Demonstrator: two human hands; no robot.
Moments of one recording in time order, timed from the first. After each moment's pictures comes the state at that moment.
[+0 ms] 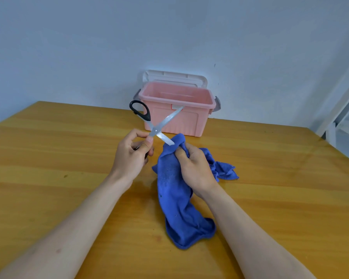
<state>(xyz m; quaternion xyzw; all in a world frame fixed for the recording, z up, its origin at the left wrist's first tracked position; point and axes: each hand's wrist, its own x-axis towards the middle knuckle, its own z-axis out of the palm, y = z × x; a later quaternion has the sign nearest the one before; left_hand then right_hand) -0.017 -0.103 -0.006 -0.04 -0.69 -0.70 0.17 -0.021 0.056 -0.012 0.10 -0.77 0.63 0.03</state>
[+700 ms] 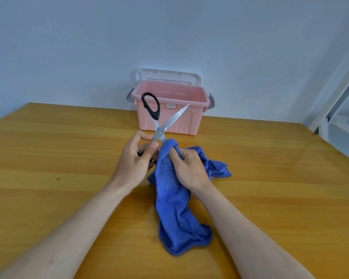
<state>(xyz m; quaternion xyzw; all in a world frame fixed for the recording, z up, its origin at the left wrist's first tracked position) -0.011 -0.089 -0.009 -0.12 -0.71 -0.68 0.14 -0.020 0.055 -0.017 0.10 -0.81 0.58 0.04</state>
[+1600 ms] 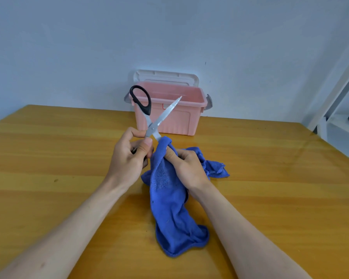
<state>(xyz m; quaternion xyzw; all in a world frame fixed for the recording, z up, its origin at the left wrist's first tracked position) -0.008 -0.090 -0.002 -0.14 -0.68 -0.70 0.18 -0.021 0.058 -0.017 0.11 -0.74 0.67 -0.01</state>
